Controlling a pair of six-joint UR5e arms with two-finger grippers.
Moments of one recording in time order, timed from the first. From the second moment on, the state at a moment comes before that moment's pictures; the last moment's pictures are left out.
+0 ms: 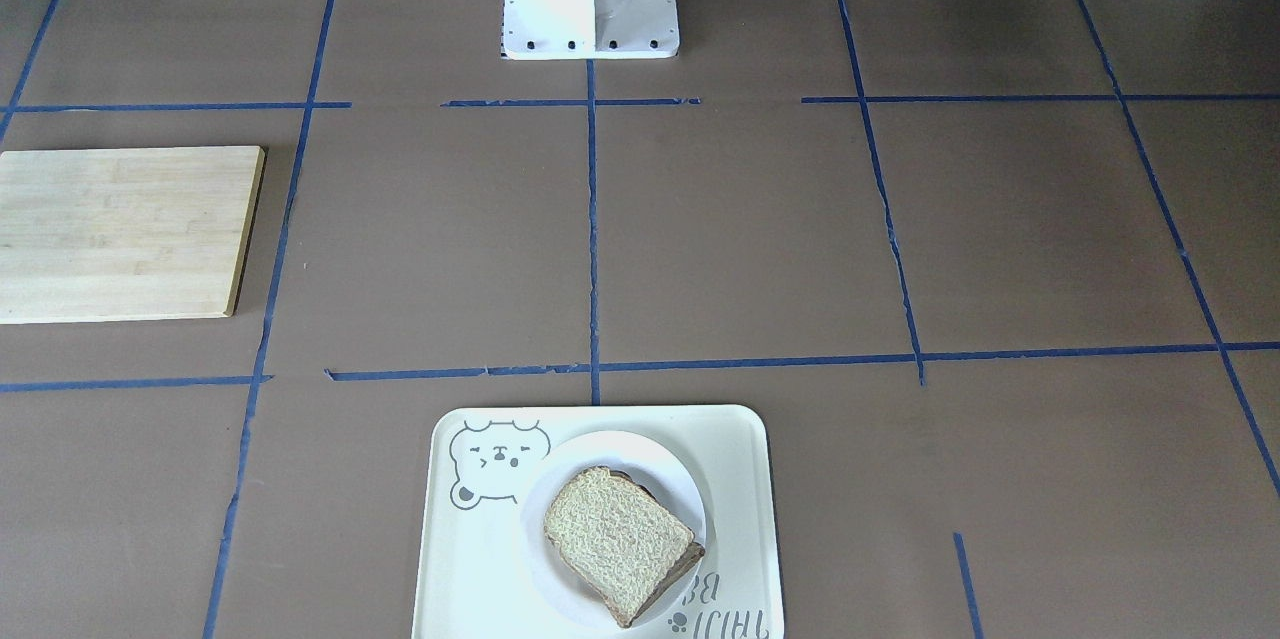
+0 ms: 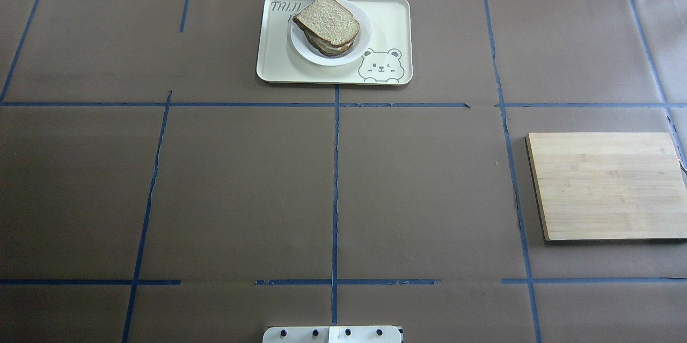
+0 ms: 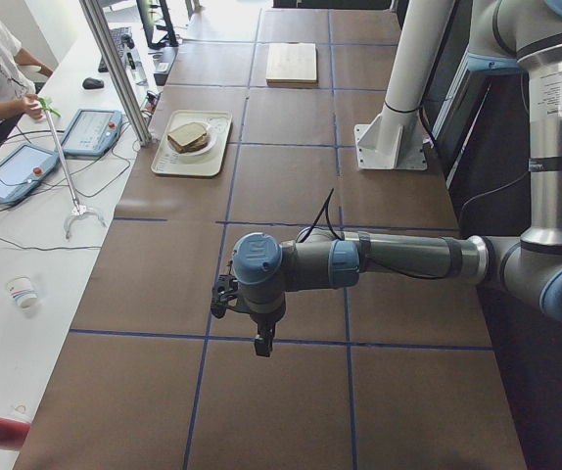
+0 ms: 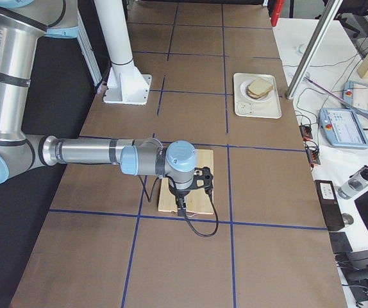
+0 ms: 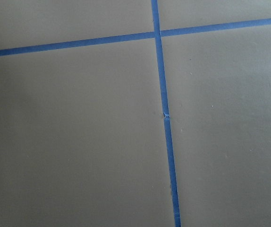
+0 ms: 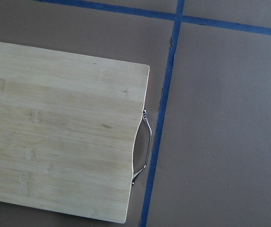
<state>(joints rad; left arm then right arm) -1.62 -1.43 -1.76 -1.44 -2.36 0.21 1.53 -1.83 1.88 -1.61 2.37 -0.13</state>
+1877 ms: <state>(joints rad) -1.62 -1.43 -1.75 -1.44 -2.36 0.21 1.51 -1.82 1.90 -1.61 2.32 -0.08</state>
